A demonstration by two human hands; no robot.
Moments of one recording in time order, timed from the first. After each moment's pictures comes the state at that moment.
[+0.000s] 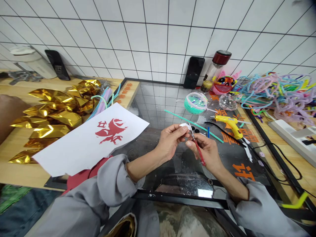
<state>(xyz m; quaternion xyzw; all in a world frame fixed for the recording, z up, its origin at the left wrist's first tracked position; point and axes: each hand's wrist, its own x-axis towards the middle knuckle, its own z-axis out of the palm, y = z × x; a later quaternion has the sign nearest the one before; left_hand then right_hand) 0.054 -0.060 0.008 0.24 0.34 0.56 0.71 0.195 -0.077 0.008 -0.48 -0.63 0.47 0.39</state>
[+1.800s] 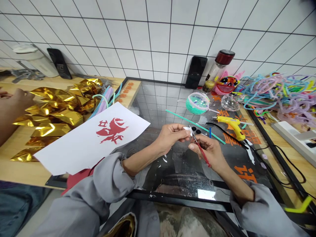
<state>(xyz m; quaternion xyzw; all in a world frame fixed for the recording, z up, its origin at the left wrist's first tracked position) 0.039 -0.048 0.012 0.39 0.38 0.48 0.69 0.211 -0.069 0.000 -0.47 -0.66 0.47 0.35</state>
